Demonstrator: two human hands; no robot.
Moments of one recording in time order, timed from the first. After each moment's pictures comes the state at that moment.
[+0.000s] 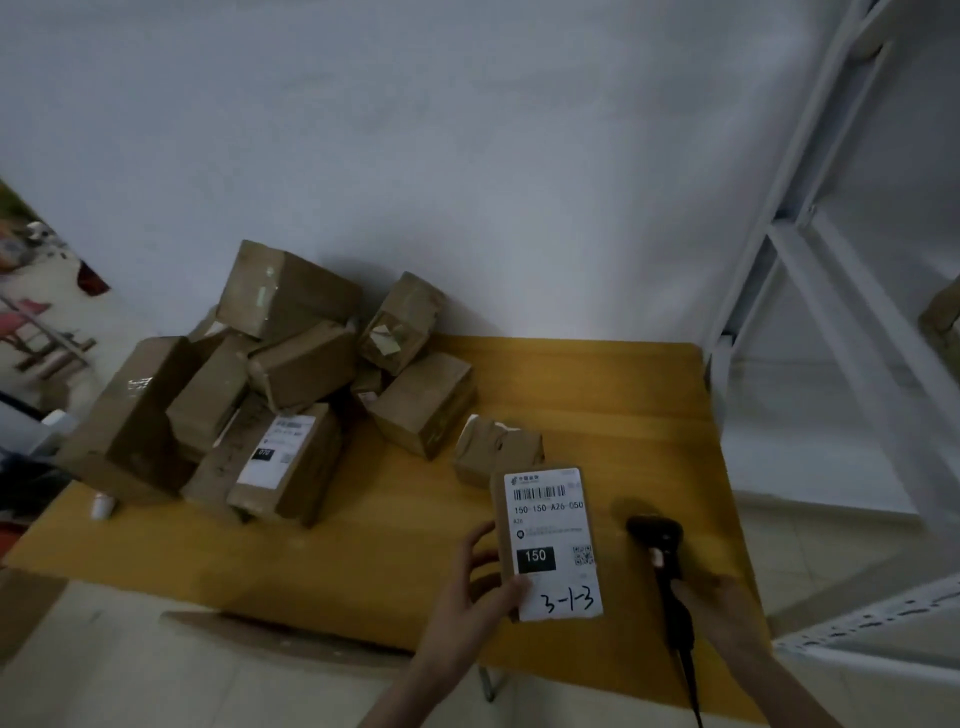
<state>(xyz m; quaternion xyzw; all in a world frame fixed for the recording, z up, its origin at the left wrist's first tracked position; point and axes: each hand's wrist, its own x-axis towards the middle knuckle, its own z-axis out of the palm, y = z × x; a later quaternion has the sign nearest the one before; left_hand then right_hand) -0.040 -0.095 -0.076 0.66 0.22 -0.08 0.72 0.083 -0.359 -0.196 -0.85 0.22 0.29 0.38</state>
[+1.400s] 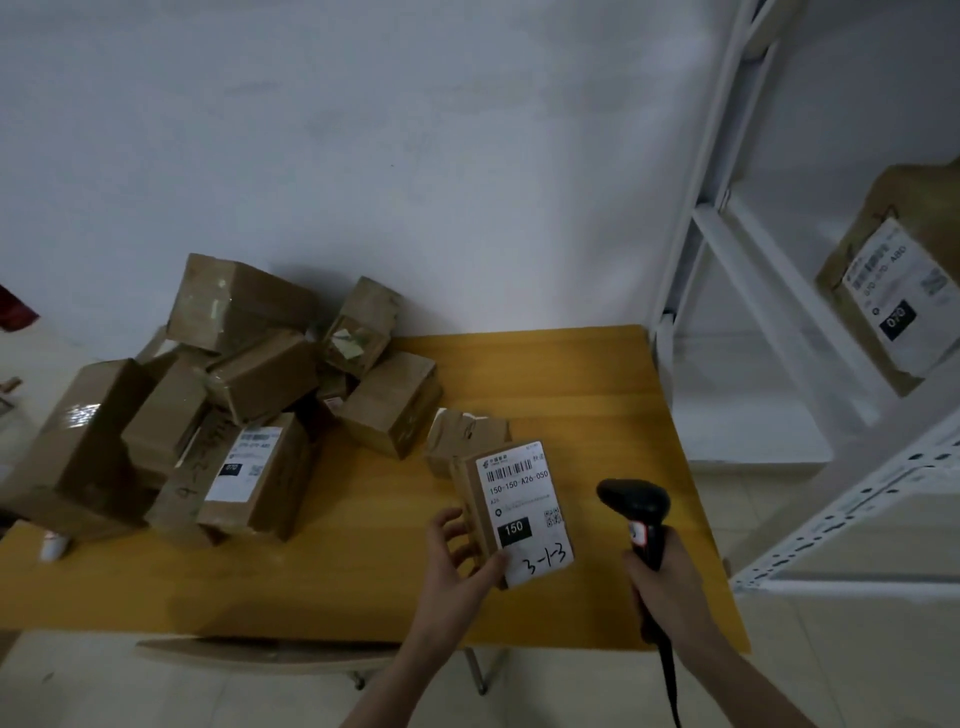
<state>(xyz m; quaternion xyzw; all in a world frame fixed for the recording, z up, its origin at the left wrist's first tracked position) -0.042 -0.097 -0.077 0.69 0.20 -0.02 0.70 0.012 -0.320 -0.108 -0.82 0.12 0.17 0.54</state>
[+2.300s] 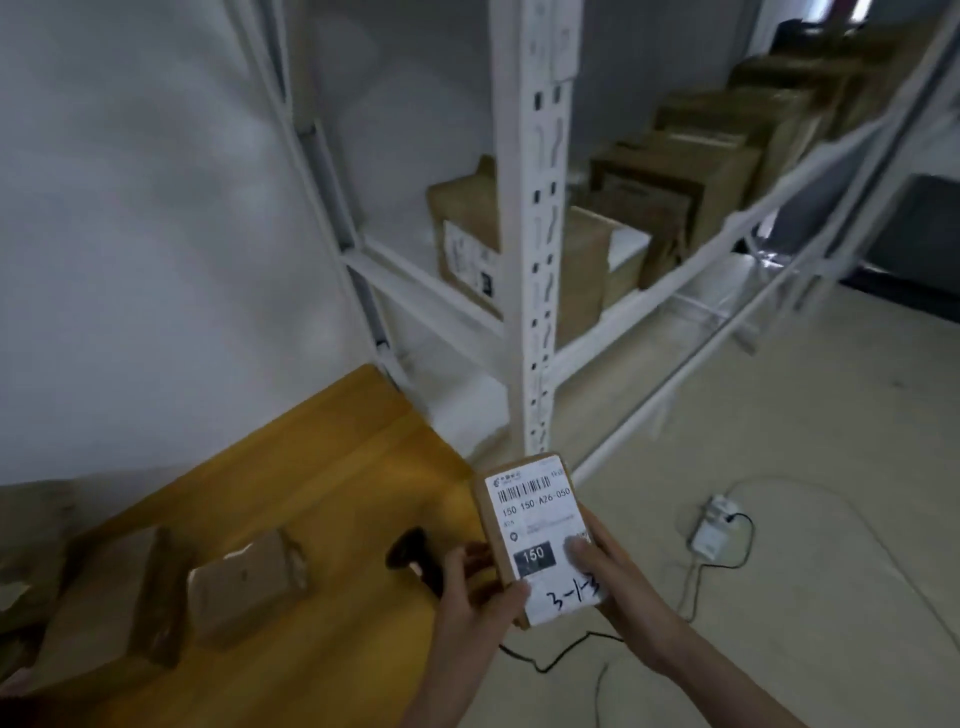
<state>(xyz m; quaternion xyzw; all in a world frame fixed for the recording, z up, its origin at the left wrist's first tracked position) -0.034 -0.242 -0.068 0.69 -0.03 -0.31 0.65 -0.097 -0.404 -0.072 -0.54 0.17 -0.01 0.82</state>
